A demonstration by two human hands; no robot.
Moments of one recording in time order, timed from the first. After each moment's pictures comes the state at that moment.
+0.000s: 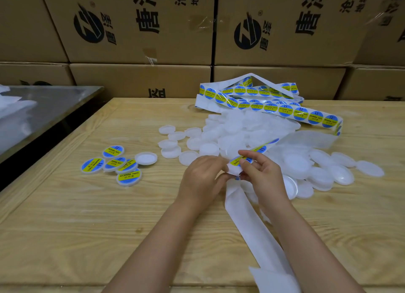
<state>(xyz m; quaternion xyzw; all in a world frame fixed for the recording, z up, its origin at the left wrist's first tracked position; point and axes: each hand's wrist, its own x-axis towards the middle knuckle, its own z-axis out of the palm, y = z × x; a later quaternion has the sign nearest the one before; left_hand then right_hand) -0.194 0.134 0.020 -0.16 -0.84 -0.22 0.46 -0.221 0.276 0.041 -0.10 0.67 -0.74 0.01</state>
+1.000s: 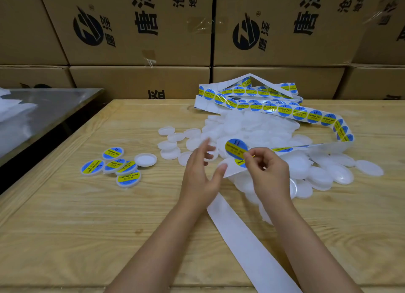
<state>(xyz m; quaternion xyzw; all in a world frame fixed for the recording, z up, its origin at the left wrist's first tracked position) -0.190 0.142 0.028 -0.04 -0.78 -0.51 0.35 -0.219 0.277 0.048 -0.11 0.71 -0.67 -0.15</state>
